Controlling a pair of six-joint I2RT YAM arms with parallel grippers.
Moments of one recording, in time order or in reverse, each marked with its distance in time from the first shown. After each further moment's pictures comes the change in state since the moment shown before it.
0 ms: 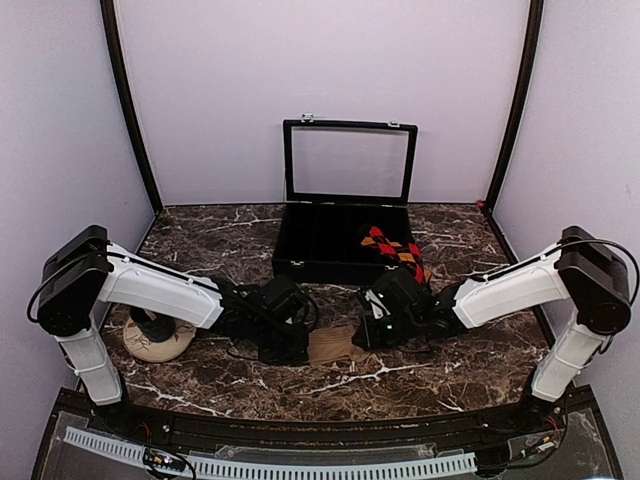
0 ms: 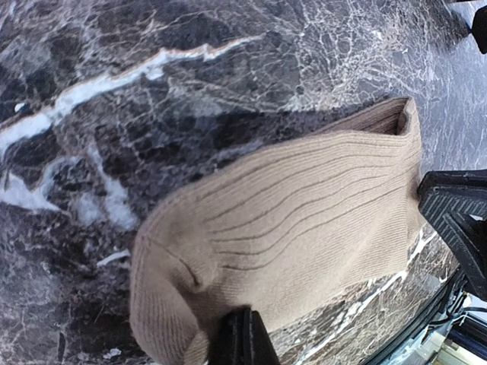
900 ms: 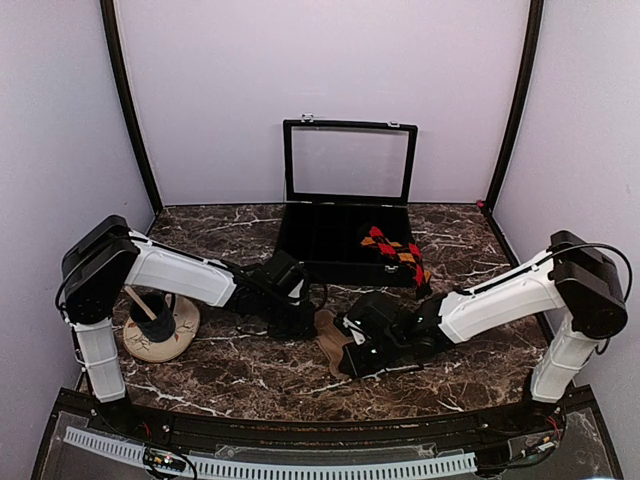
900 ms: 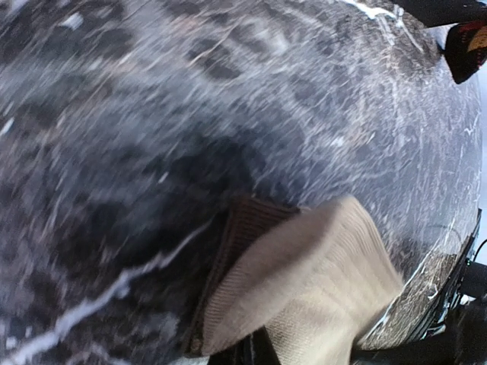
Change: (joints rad) left arm 0.140 0.122 0.114 0.066 0.094 0.226; right arm 0.164 0.034 0.057 -0.127 -0.009 -0.002
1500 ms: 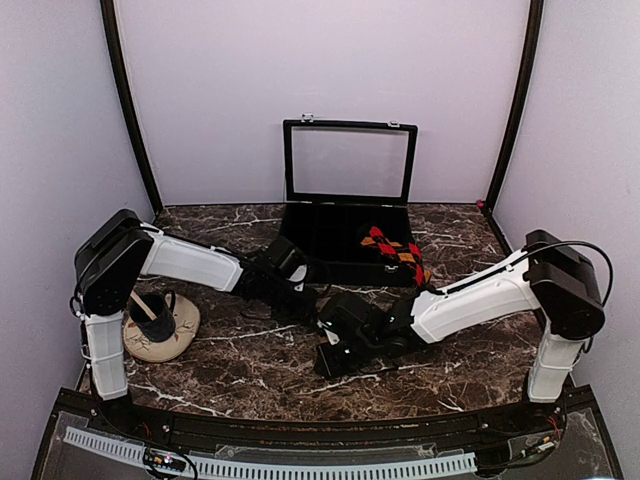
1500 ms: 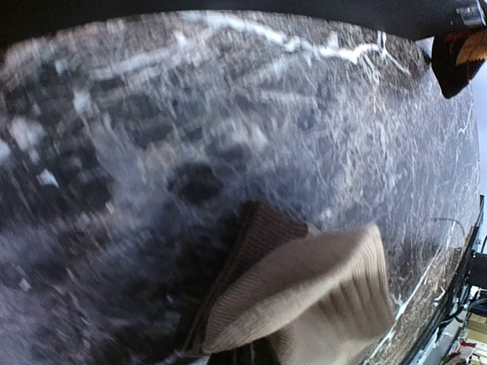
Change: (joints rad) left arm 0.082 0.093 0.121 -0.005 0.069 0.188; right arm 0.063 0.141 0.191 -0.034 0.000 0.038
